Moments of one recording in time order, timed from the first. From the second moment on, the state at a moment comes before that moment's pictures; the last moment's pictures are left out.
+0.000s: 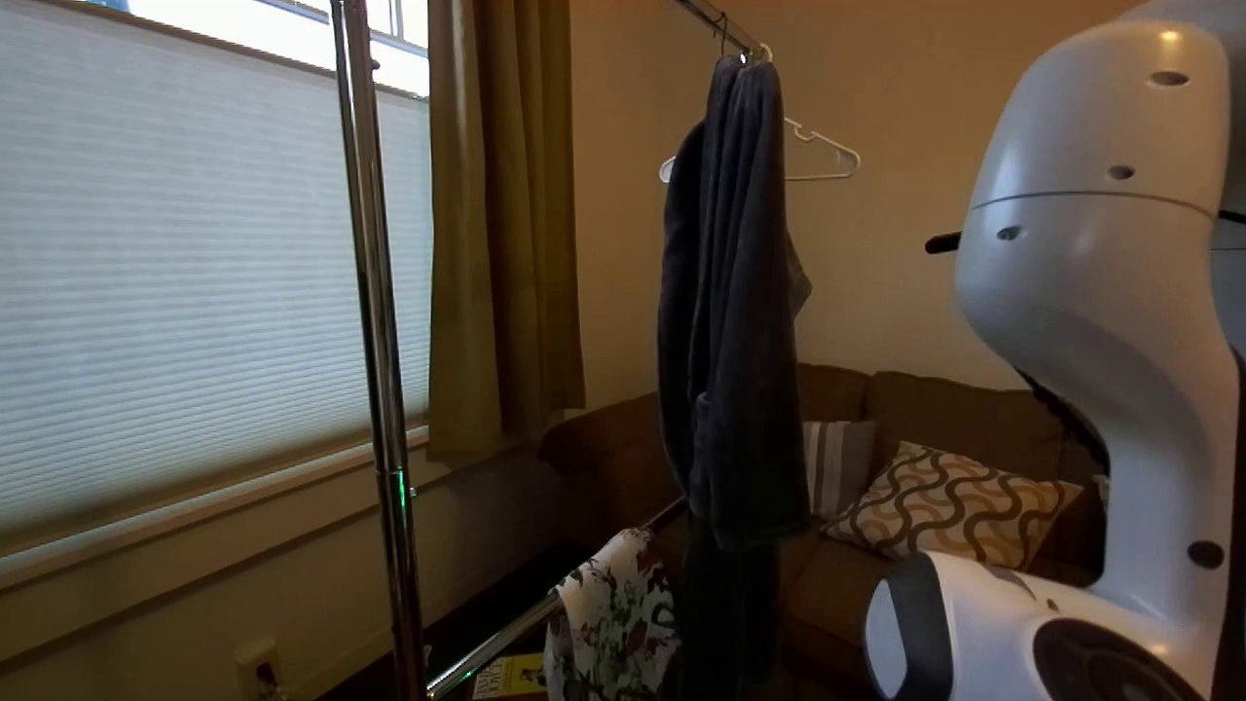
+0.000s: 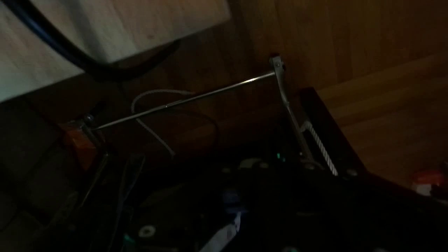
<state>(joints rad) 0.46 0.20 0.44 -2.69 -1.18 2.80 2.35</state>
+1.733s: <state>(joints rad) 0.49 0.00 0.49 -2.72 -1.02 2.61 2.27</state>
